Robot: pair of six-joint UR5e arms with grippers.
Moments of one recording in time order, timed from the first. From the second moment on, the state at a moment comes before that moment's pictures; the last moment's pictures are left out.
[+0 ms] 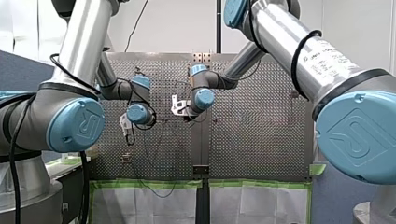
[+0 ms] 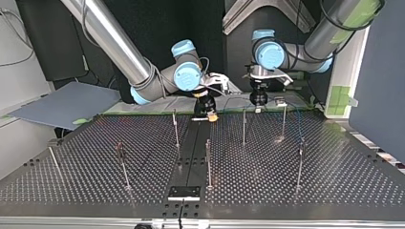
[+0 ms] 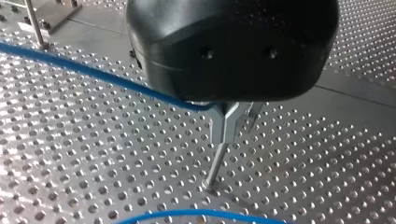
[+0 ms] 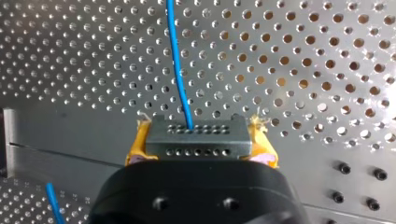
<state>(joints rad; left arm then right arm) -0.14 -1.91 -2.06 -2.43 -1.73 -1.82 2.39 -0.81 1.18 -0.08 1.65 1.61</state>
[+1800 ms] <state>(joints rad) -0.07 -2.08 -1.81 -2.62 -1.74 -1.77 2.32 -0.81 1.16 -0.11 1.62 1.62</state>
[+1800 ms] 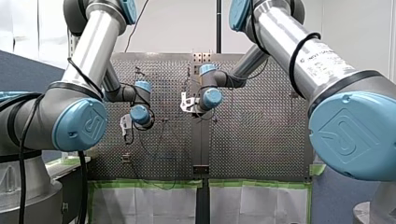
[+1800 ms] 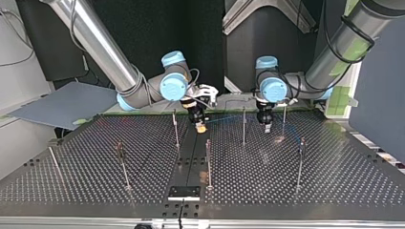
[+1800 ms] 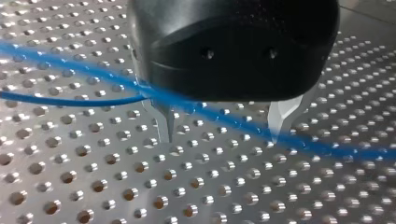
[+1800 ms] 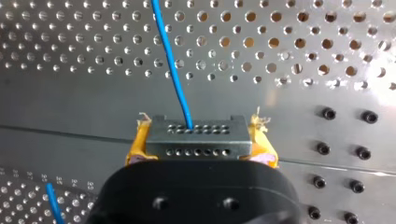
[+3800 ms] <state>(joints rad) -0.40 -2.00 -1.85 -2.60 -1.86 -1.81 2.29 -0.82 1.18 -0.03 1.63 1.61</state>
